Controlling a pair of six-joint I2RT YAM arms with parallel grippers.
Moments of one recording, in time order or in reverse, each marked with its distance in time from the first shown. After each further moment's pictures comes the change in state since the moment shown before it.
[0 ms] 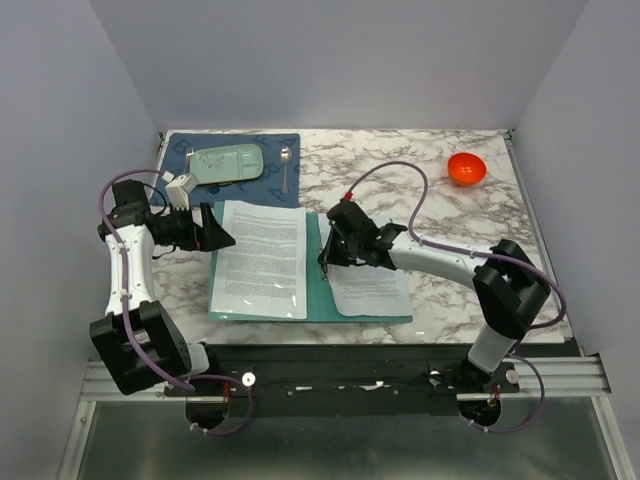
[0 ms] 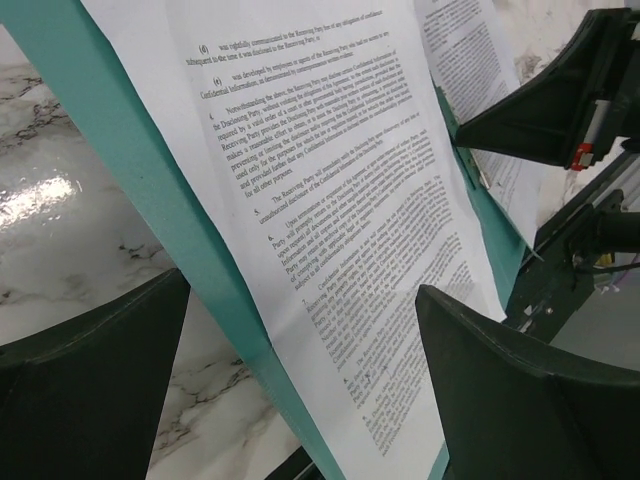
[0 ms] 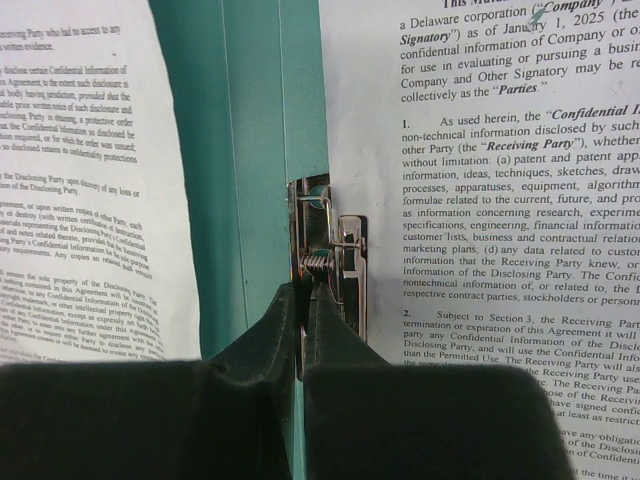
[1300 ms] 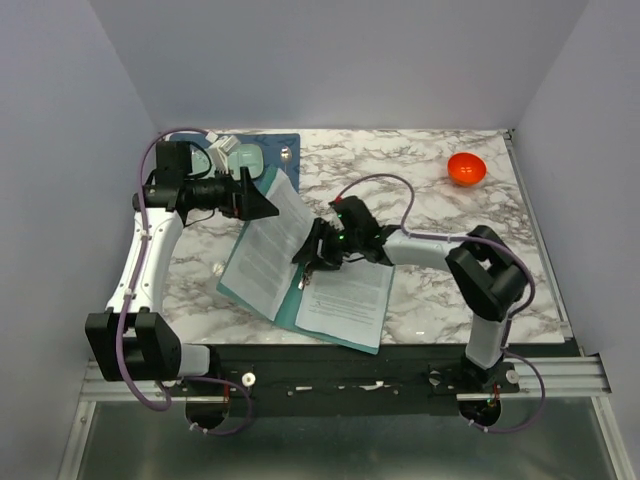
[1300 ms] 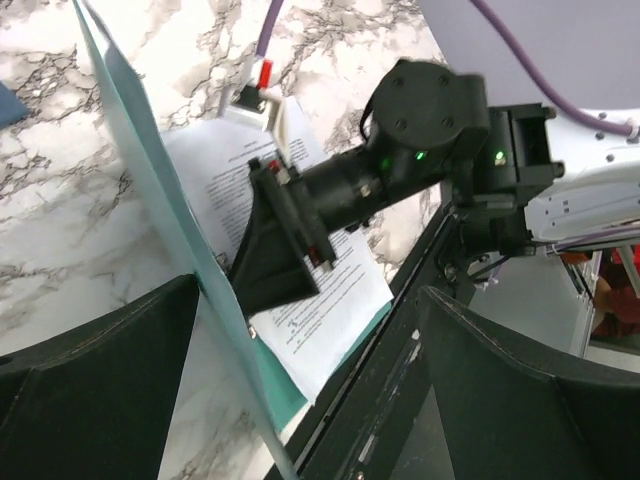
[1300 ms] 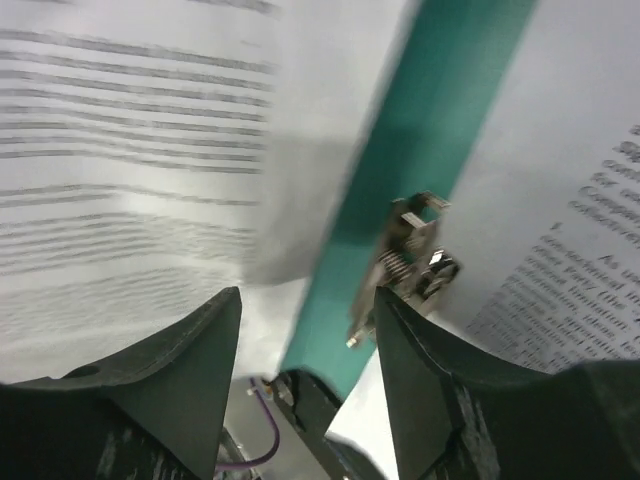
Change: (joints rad) left arm -0.345 0.031 0.206 0.219 0.108 -0.421; right arm -0.067 0.204 -0.006 0.343 -0.475 0.111
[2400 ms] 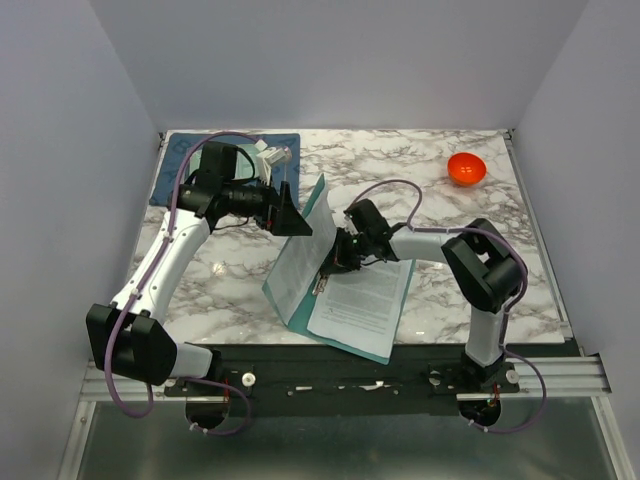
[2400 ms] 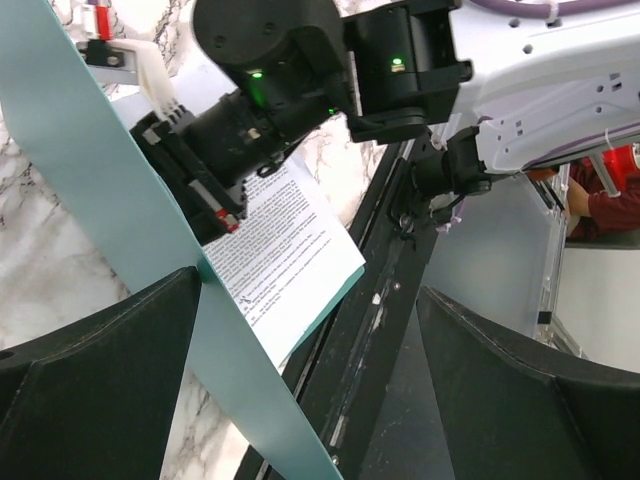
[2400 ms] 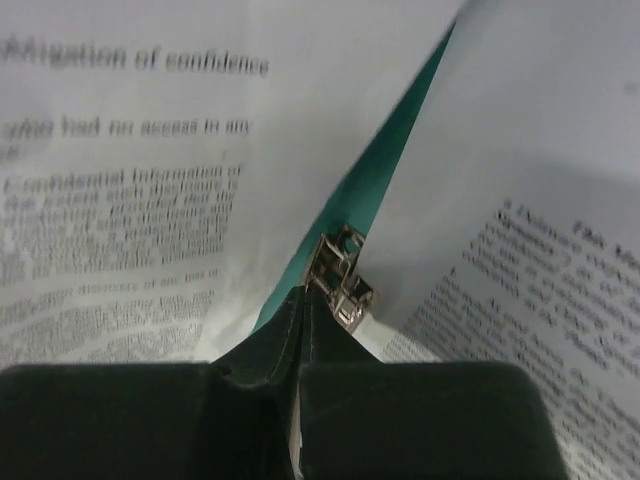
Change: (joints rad) left arm -0.279 0.006 -0.002 0.037 -0.031 -0.048; right arm -0.120 -0.028 -0.104 -0.121 -0.025 -0.133
